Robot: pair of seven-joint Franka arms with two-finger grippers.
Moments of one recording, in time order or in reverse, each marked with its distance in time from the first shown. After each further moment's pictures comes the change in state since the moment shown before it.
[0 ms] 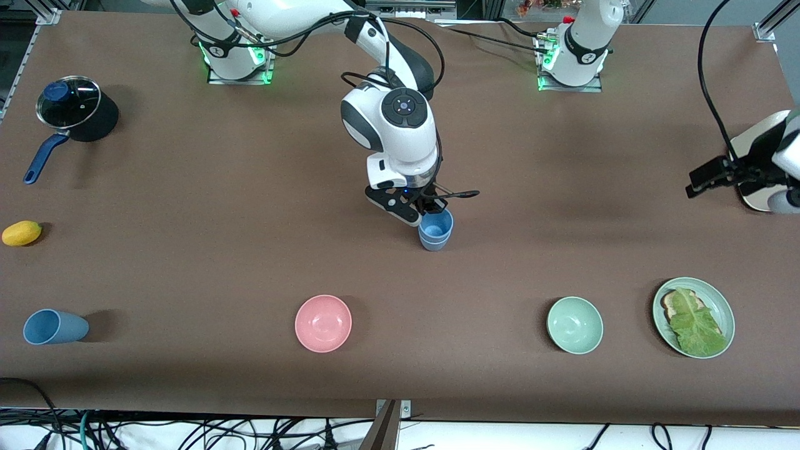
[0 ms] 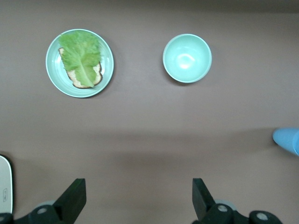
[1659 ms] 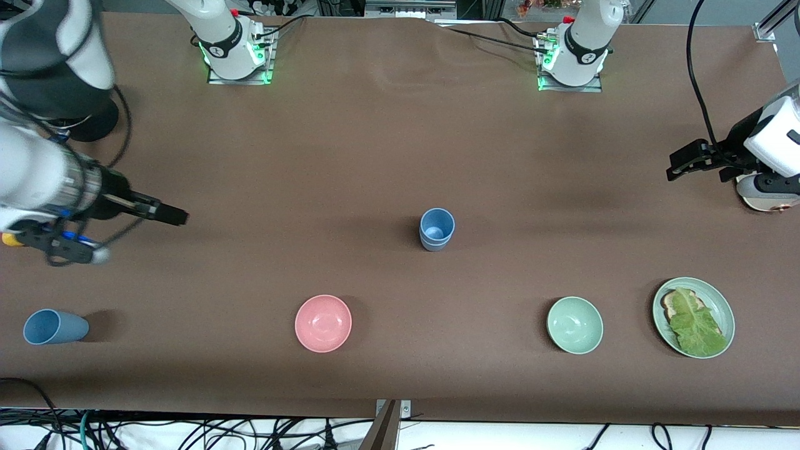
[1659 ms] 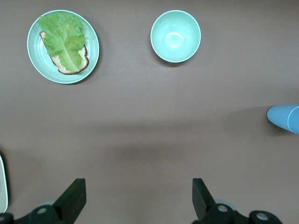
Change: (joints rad) left arm 0.010 -0.015 -0.034 -0.034 -0.008 -0.036 0.010; right arm -0.689 -0.358 -0.020 0.042 0.148 -0.678 -1.009
